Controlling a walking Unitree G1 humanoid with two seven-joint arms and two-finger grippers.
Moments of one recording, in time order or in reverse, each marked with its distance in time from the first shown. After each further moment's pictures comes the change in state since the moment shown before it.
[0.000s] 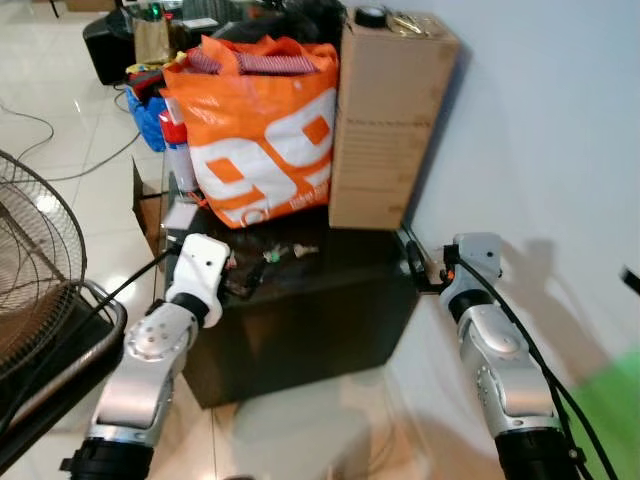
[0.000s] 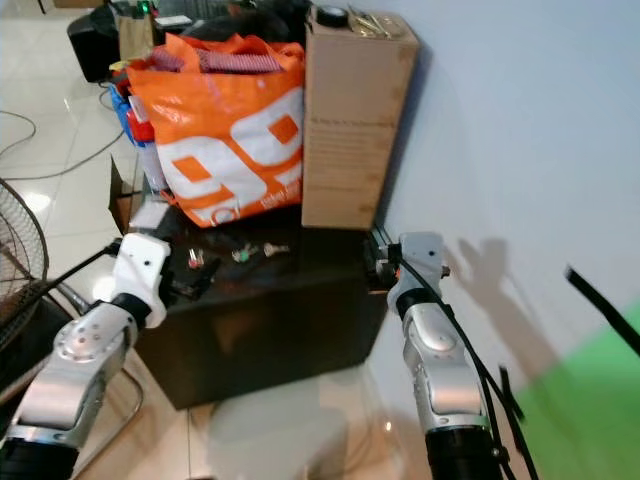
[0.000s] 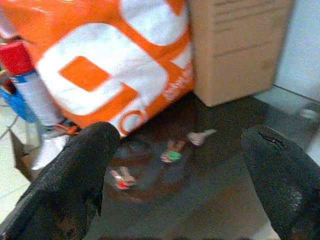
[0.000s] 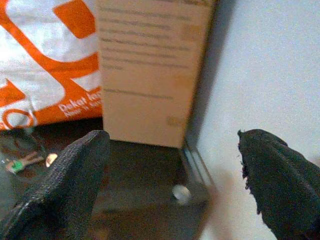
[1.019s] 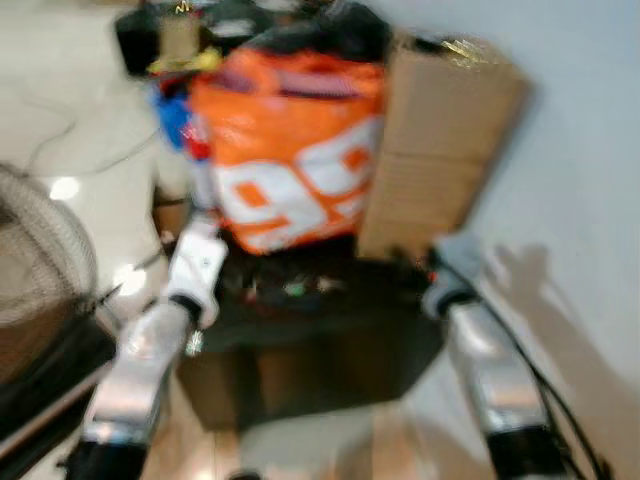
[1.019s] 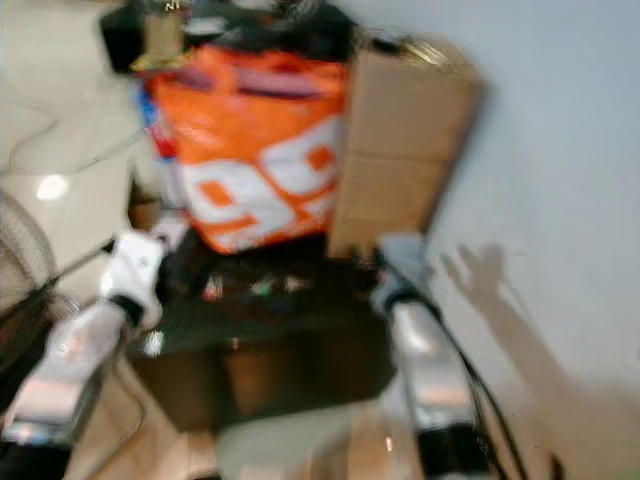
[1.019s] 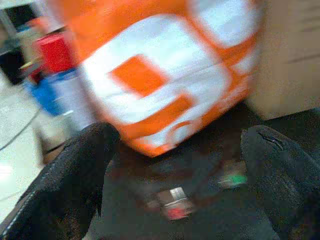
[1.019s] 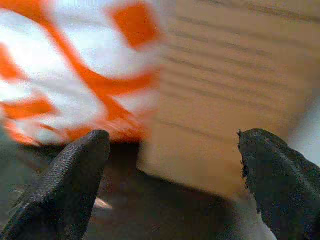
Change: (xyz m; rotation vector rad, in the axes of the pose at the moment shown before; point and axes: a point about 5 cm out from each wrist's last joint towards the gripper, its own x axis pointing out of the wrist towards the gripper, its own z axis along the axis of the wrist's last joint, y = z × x) left arm -0.003 0.009 -0.002 0.021 0.008 0.024; right arm 0.006 0.021 0.002 -0.045 -0.008 0.092
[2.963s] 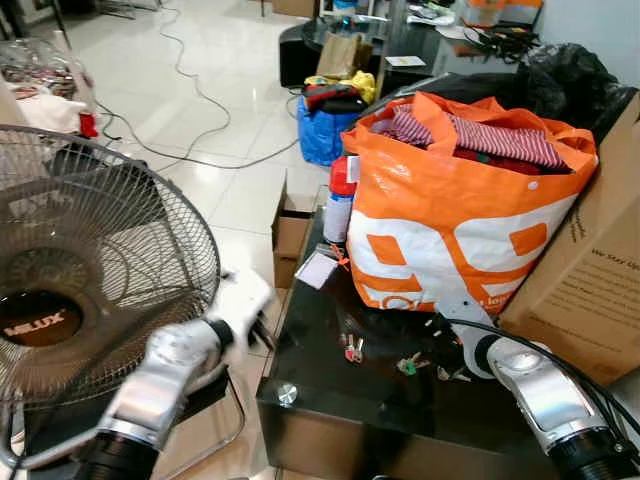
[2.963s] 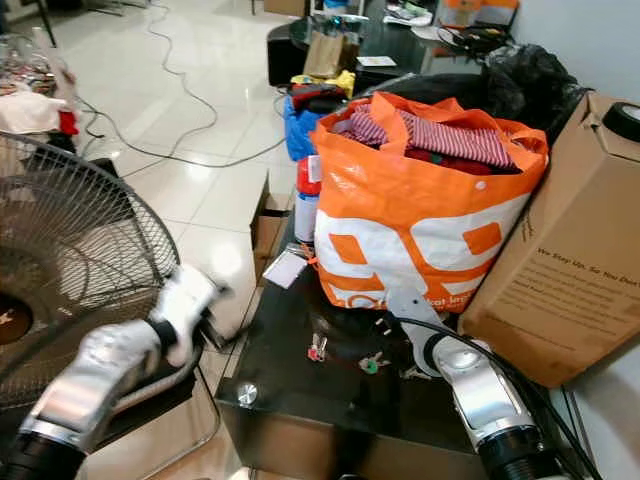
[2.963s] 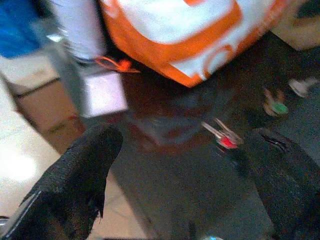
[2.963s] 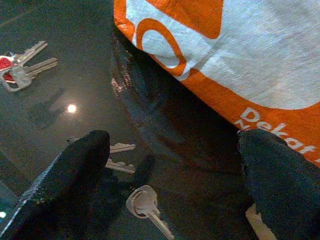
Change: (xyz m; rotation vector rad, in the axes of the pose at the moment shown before) left arm 0.002 -0.057 -0.029 0.004 0.221 -0.571; right arm -0.038 -0.058 -0.067 -0.369 0.637 0.258
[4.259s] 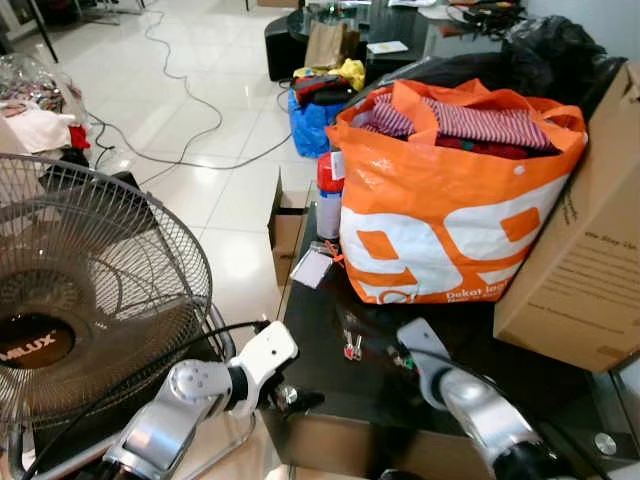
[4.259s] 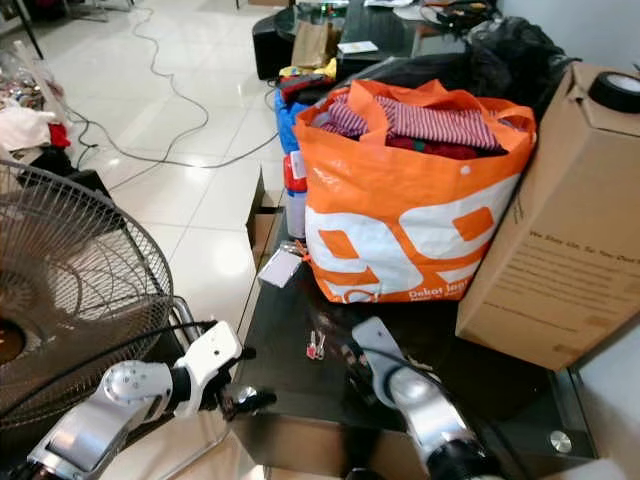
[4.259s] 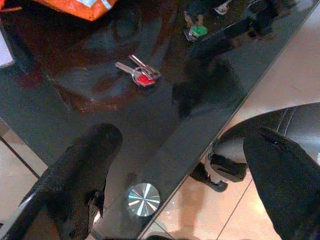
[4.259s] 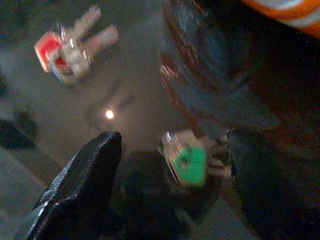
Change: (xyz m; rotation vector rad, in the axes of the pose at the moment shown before) left arm 0.000 -0.038 -0.029 0.037 0.137 -0.227; right arm 0.042 0.062 -0.019 0.155 0.010 0.046
